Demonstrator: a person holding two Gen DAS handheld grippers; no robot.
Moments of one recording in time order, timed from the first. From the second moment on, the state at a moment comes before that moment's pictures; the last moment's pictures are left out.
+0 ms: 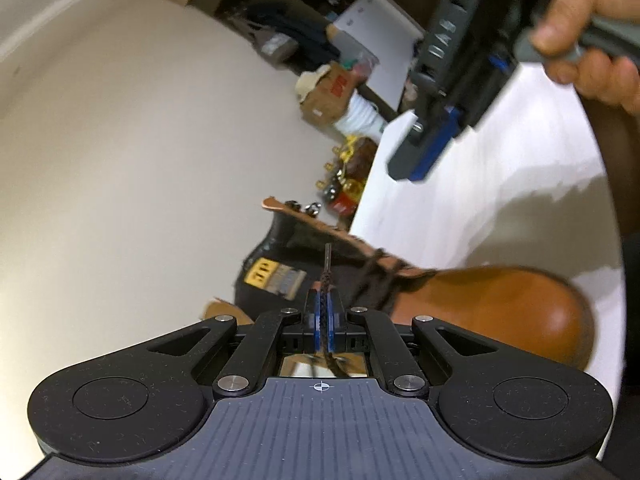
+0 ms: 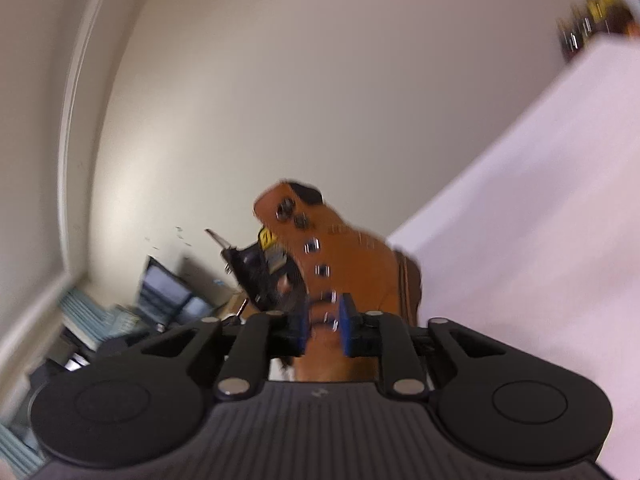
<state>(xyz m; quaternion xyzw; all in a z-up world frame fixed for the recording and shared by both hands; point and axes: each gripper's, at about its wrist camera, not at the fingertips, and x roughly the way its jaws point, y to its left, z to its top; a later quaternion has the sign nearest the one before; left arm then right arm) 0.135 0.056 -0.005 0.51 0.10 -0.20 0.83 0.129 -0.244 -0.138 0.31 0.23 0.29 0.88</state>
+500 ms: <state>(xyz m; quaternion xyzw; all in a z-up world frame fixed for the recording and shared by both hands) 0.160 0.044 -0.020 0.59 0.11 -0.22 0.77 0.172 -0.175 -0.108 0.19 0.25 0.25 0.92</state>
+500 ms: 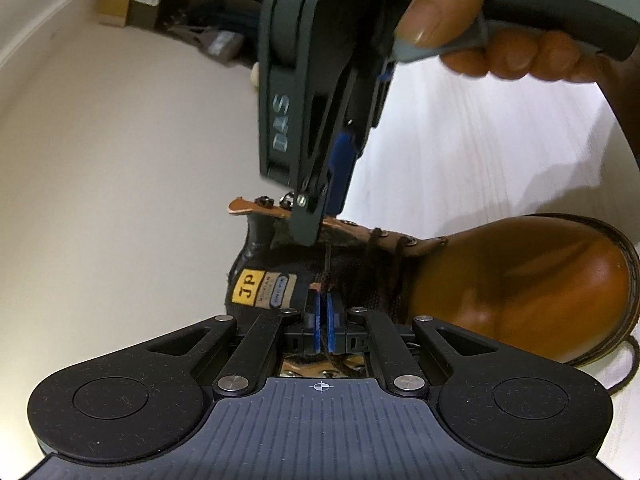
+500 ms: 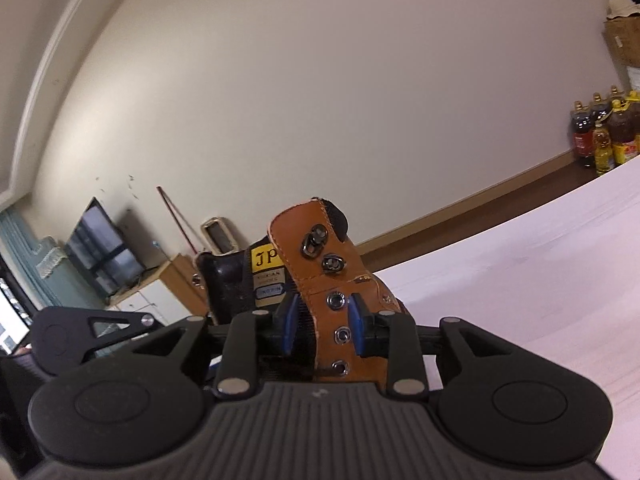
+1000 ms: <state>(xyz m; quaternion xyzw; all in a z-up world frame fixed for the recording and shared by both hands) 0.172 0.029 -0.026 0.66 0.10 -0.24 0.71 0.188 -0.220 -0.125 0.27 0.26 0.30 0.88</state>
